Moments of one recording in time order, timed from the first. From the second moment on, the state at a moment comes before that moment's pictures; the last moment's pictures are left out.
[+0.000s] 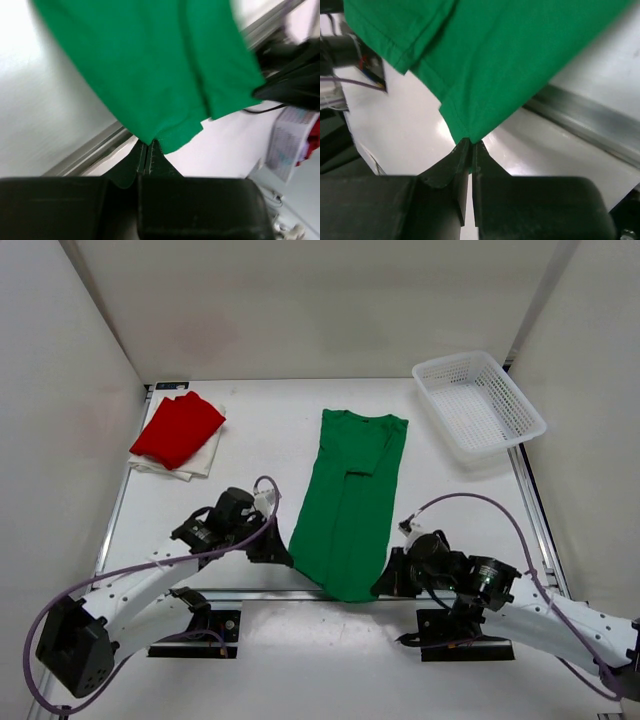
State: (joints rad) left arm -0.63 0.94 0.51 -0.45 0.49 -0.62; right arm 1.07 0.52 0.37 -0.63 -0.10 1.07
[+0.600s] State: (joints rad) left arm -0.41 1.61 1.00 -0.21 0.46 -0.64; right arm 0.13 1.09 0.58 -0.28 -0.46 0.50
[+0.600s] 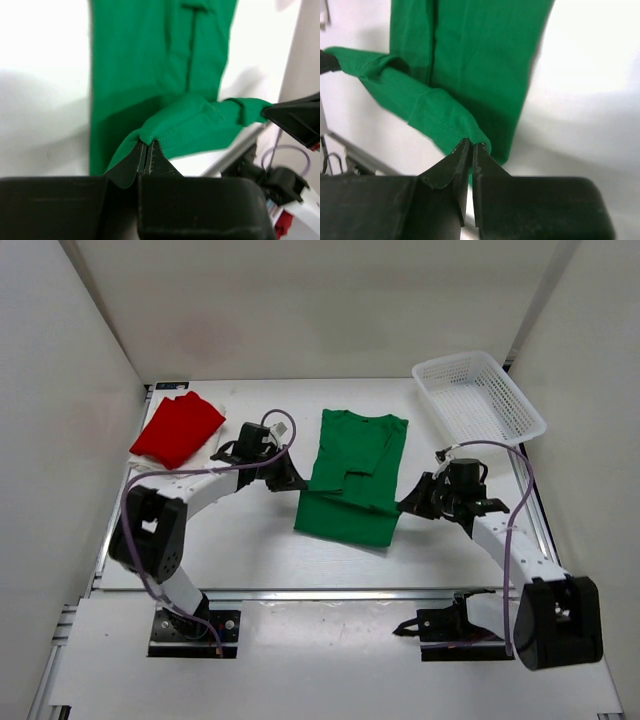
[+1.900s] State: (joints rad) left arm -0.49 1.72 0.72 0.23 0.40 -0.74; right arm 0.43 1.60 0.80 0.06 -0.33 0.42
